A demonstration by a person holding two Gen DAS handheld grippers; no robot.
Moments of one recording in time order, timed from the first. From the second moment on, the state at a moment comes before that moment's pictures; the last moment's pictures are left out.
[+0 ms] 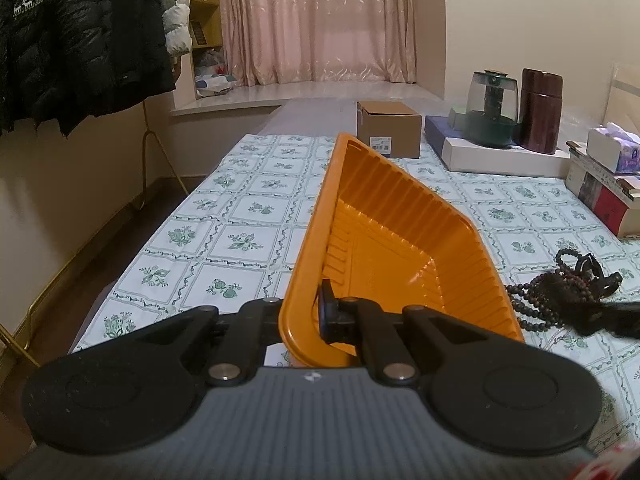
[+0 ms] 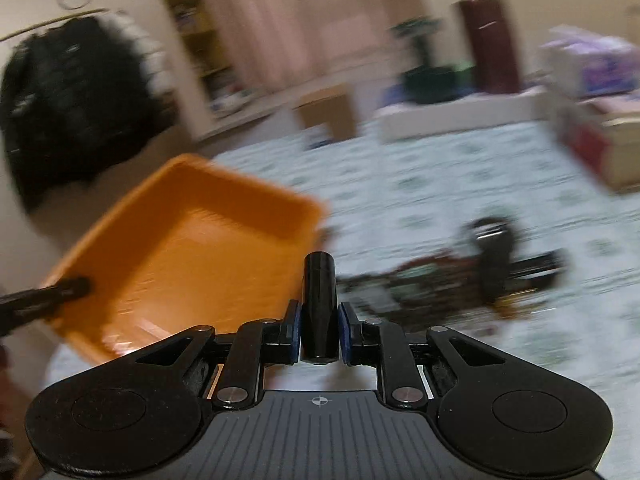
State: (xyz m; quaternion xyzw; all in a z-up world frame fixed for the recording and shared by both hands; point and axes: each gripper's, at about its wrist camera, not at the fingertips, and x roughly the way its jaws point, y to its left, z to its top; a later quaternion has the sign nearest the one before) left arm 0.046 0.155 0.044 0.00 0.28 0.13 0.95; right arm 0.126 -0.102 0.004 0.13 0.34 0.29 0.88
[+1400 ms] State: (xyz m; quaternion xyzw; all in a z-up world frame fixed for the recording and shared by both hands) left arm 0.043 0.154 0.040 -0.02 0.29 0.13 0.95; right arm 0.156 -0.148 -0.009 -0.11 0.30 0.20 0.93
